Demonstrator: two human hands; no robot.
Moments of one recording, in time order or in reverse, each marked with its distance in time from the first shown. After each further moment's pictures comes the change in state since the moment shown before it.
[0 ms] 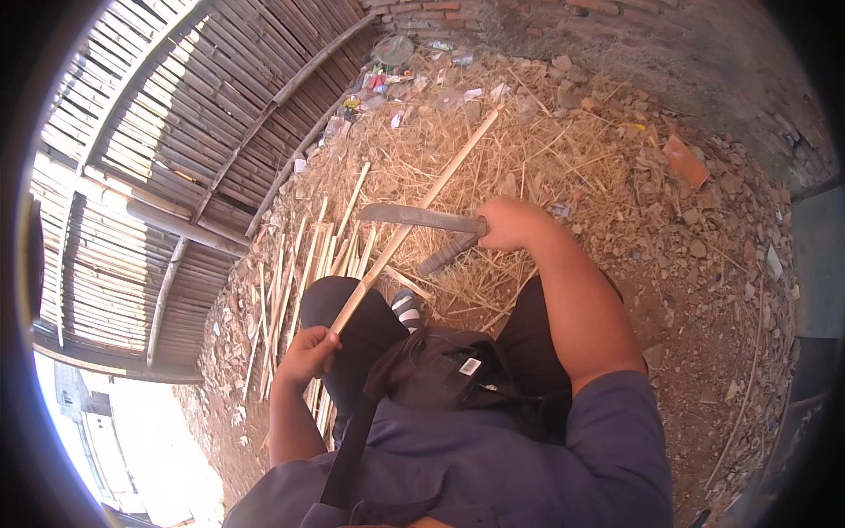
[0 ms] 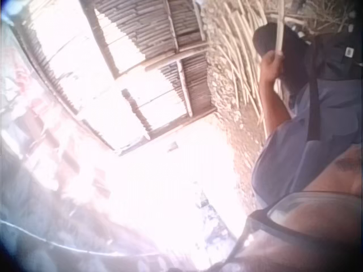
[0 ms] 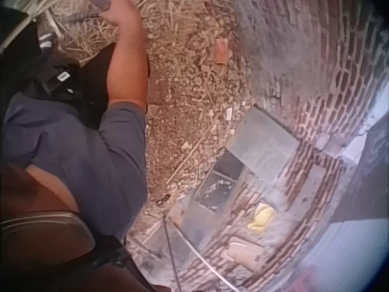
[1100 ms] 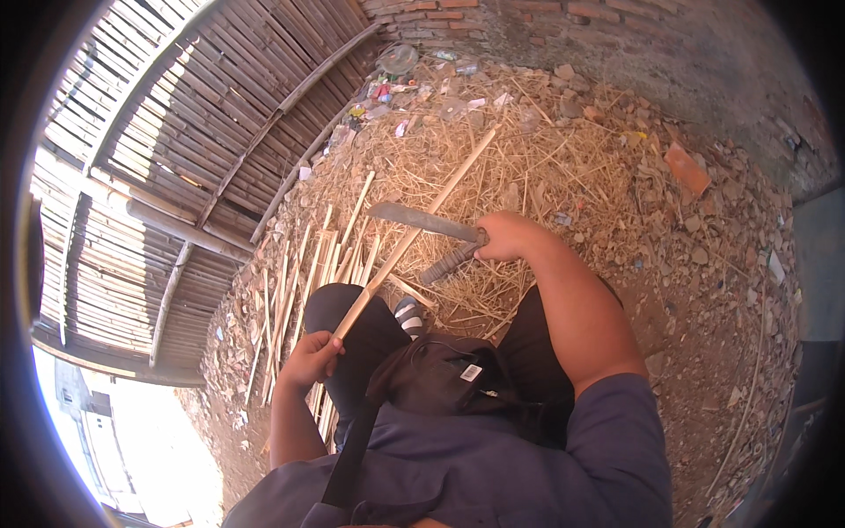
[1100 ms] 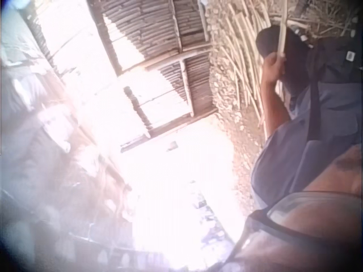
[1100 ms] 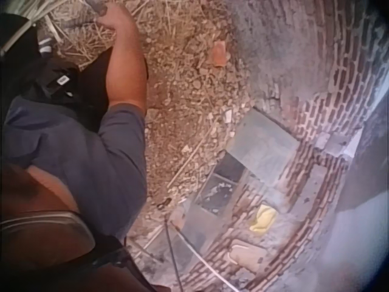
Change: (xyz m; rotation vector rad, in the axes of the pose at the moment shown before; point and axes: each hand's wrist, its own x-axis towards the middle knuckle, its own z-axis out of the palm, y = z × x) left_hand -0.001 0.009 0.001 -0.051 -0.012 -0.026; right_hand 0.016 0.015 0.020 0.131 -0.053 -0.044
